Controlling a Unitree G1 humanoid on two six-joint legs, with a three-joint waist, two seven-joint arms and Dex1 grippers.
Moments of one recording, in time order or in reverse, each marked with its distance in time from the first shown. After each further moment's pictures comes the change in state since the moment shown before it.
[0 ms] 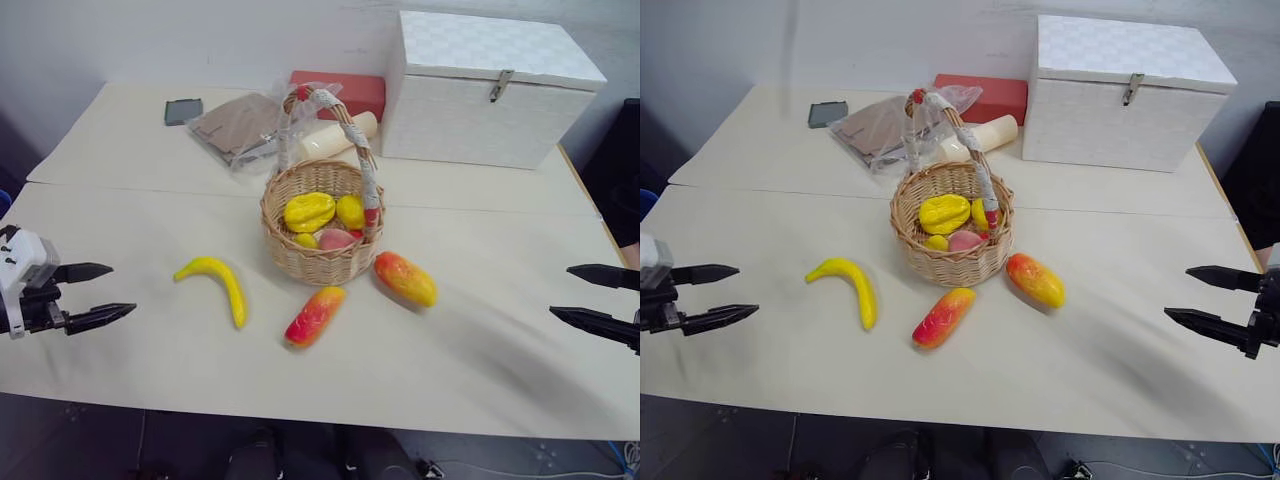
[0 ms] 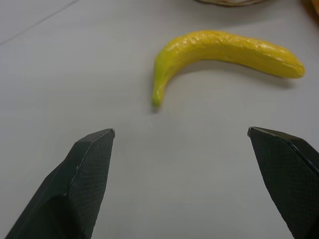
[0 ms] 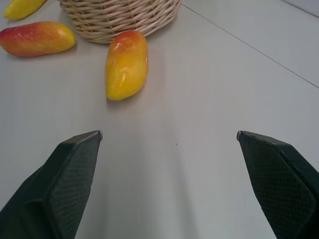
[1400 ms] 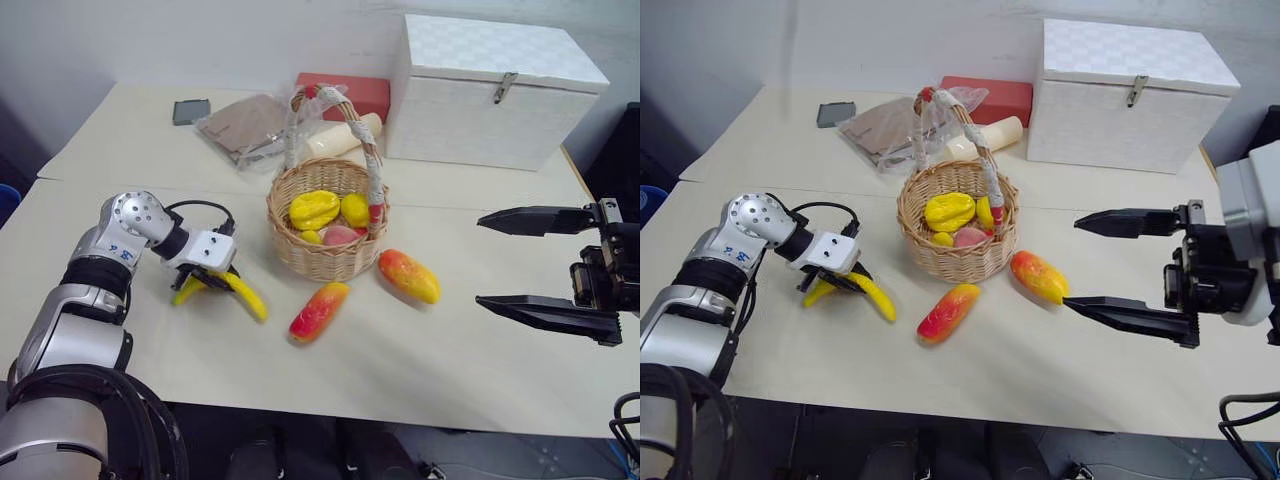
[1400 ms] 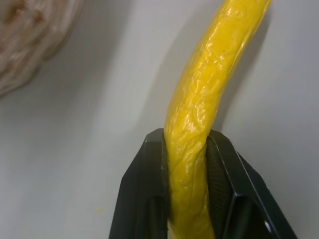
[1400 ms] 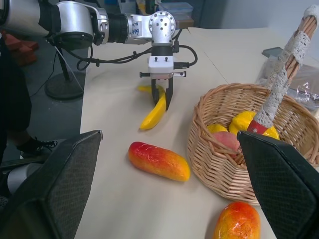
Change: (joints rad) left arm -0.953 -0.352 -0.806 0.797 0.554 -0.840 -0.319; right arm -0.294 -0.071 -0.012 -0.615 0.567 0.391 -0.309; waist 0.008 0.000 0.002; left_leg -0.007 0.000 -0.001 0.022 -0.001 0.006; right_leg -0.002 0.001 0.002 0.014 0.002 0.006
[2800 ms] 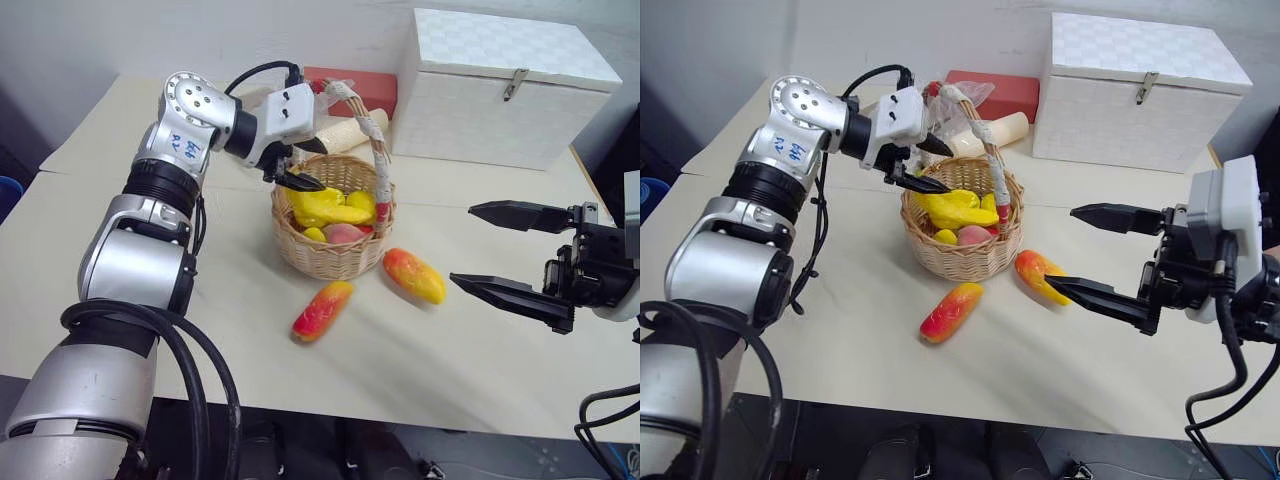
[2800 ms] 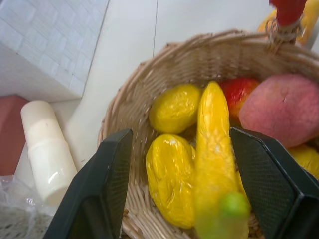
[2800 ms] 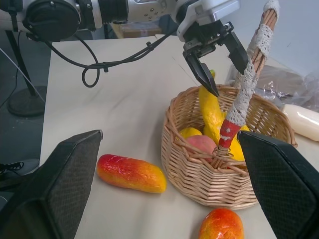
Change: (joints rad) left arm -0.469 -0.290 0.149 0.144 -0.040 0.346 0.207; right arm 0.046 0.106 0.050 -0.073 -0.030 -0.063 -0.207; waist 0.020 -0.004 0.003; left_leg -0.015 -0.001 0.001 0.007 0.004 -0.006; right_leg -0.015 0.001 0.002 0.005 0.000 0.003
